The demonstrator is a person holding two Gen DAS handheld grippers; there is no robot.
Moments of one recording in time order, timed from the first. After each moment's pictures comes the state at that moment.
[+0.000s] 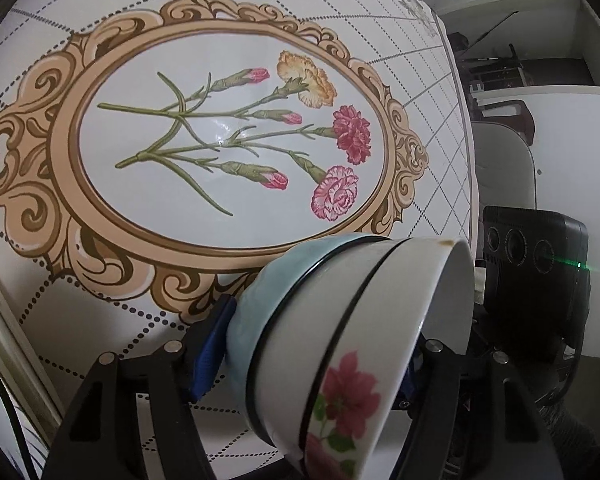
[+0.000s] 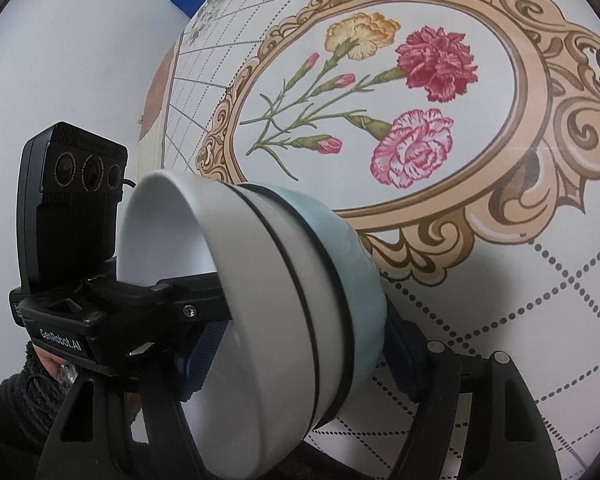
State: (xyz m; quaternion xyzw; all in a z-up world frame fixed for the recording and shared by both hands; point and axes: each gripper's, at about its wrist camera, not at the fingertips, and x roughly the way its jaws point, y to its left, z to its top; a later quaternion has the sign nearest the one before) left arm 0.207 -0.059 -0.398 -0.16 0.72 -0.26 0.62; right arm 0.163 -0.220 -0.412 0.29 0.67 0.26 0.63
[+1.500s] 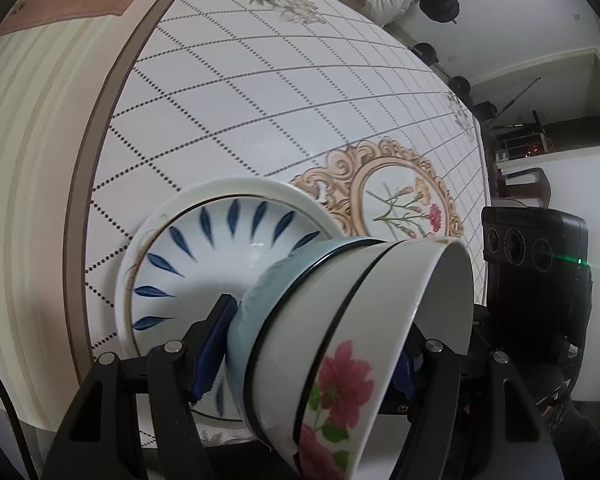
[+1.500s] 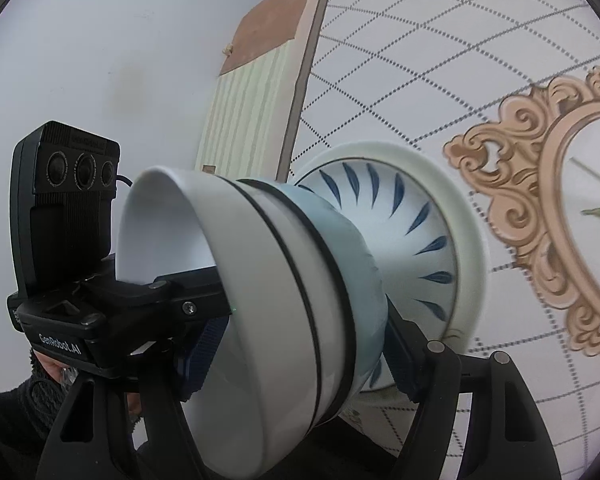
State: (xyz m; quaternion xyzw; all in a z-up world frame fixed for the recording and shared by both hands) left arm 0.200 0.177 -0.323 -0.19 0.67 -0.18 0.69; right arm 0.180 0.021 -0.338 0.21 0.66 0.37 0.61
